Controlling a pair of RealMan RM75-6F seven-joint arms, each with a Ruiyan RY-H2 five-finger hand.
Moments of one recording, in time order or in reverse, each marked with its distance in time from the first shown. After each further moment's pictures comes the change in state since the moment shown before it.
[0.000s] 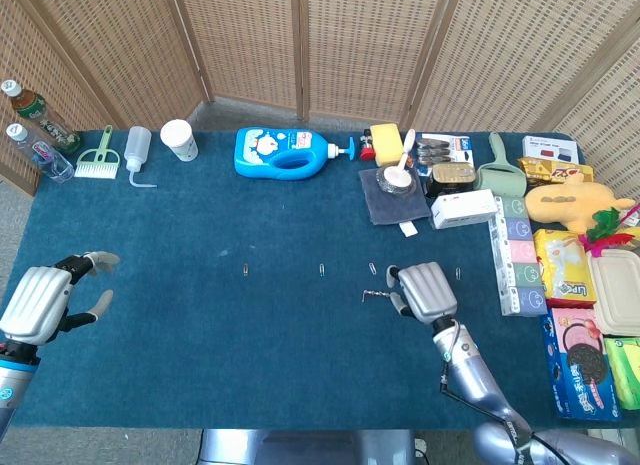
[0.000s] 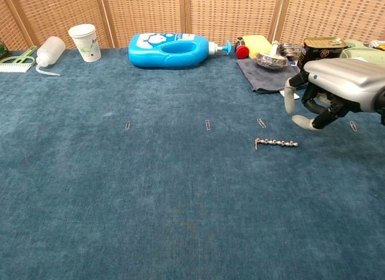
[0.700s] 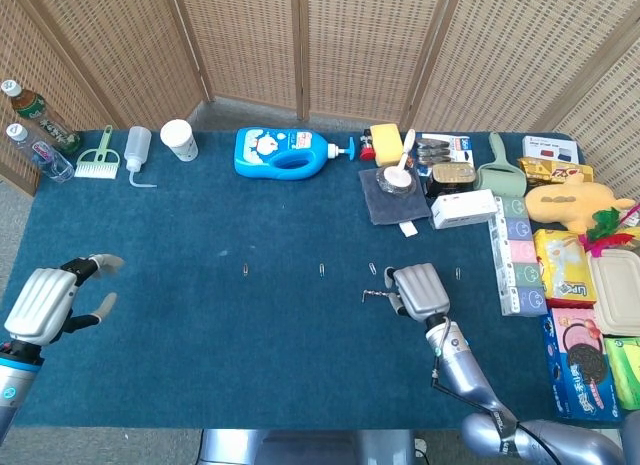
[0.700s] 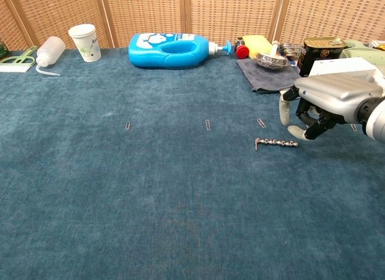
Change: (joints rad) left arm 0.002 -0.018 -0.002 0.029 0.017 -0.026 -0.020; right arm 0.051 -0.059 -0.029 0.072 0.112 -0.004 -0.068
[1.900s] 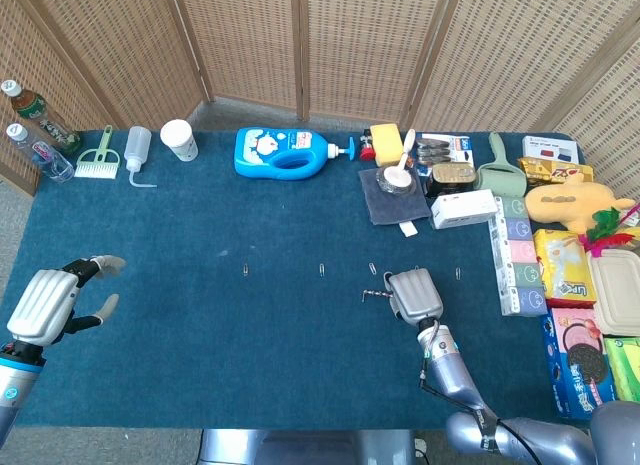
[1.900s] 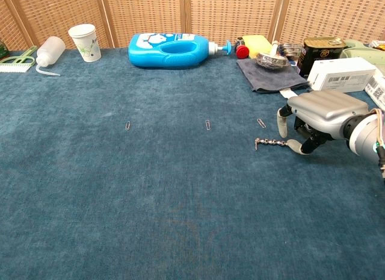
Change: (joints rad) left arm 0.007 -0.018 -0.003 0.026 0.017 -0.002 -0.028; right arm 0.041 -0.095 -0.046 0.085 0.094 0.044 -0.127
